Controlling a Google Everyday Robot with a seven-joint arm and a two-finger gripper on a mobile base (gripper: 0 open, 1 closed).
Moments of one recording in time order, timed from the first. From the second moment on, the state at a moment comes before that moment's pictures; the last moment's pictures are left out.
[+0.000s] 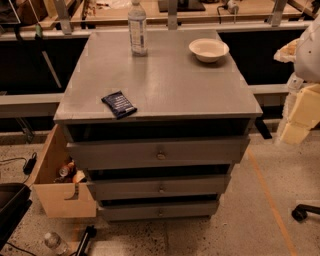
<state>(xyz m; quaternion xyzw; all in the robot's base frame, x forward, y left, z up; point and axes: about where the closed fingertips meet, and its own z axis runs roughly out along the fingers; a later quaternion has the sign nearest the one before) 0.438 -0.215 0.983 -0.60 0.78 -0.04 0.17</state>
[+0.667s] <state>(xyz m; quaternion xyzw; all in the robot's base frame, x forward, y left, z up) 0.463 -0.223 0.985 -0.59 0.78 -0.07 0.19</state>
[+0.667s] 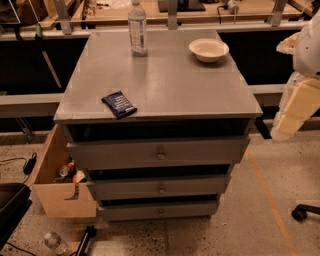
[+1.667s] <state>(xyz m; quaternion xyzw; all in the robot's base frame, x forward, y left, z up) 0.588 -0.233 1.012 -0.50 0.76 -0.19 0.36</state>
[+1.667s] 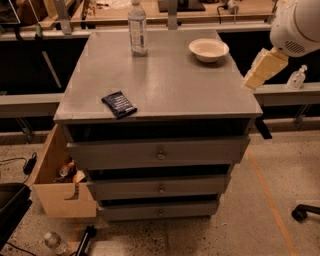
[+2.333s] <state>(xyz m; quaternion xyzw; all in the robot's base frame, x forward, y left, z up) 0.614 -0.231 1.015 -0.49 0.76 -0.18 0.39</state>
